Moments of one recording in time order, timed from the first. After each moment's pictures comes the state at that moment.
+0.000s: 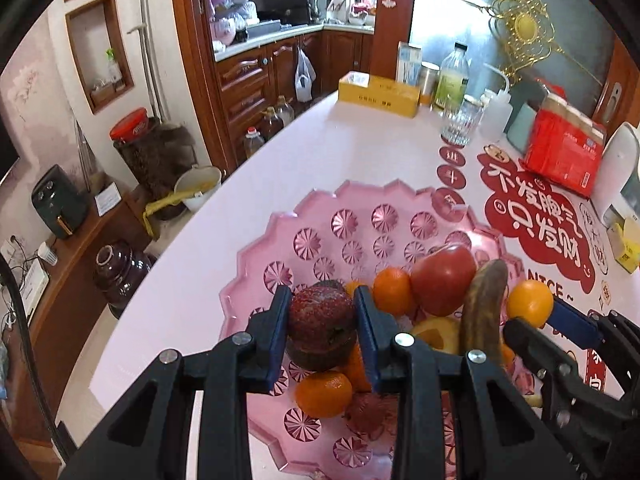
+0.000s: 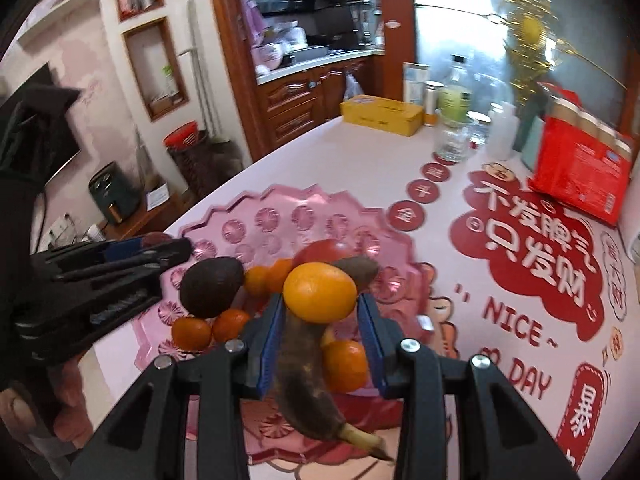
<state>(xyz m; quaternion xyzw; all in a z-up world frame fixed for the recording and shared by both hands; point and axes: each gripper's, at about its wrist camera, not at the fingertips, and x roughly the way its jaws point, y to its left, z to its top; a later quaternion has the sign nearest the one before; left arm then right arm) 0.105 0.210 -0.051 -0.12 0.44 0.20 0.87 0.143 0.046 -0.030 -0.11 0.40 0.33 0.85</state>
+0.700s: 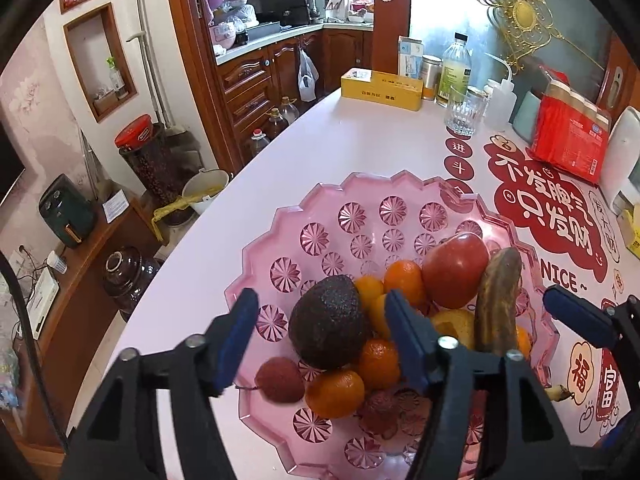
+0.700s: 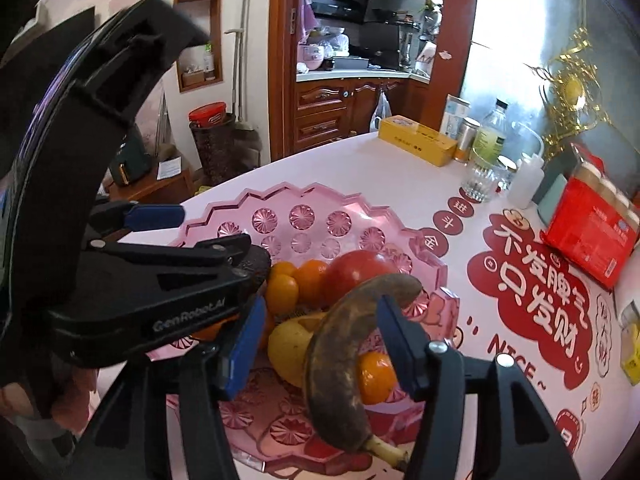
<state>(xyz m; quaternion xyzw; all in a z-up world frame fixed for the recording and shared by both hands) 0.103 0.204 -0.053 -0.09 0.44 0.21 0.87 0.116 0.069 -0.032 -0.18 0.35 0.36 0.85</state>
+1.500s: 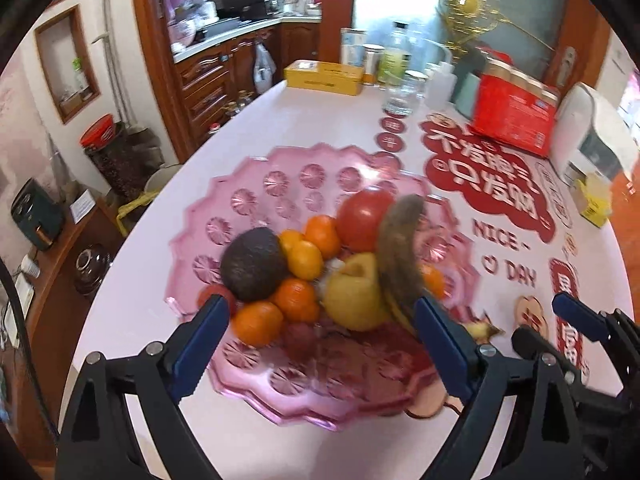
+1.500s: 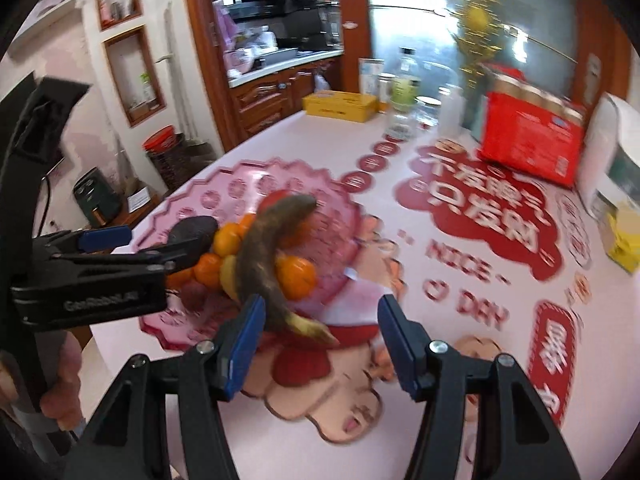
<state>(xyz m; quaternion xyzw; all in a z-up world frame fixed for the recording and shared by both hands) 0.069 0.139 -0.036 -0.10 0.45 0.13 0.88 0.093 -0.040 -0.026 -0.09 0.41 0.27 0.87</state>
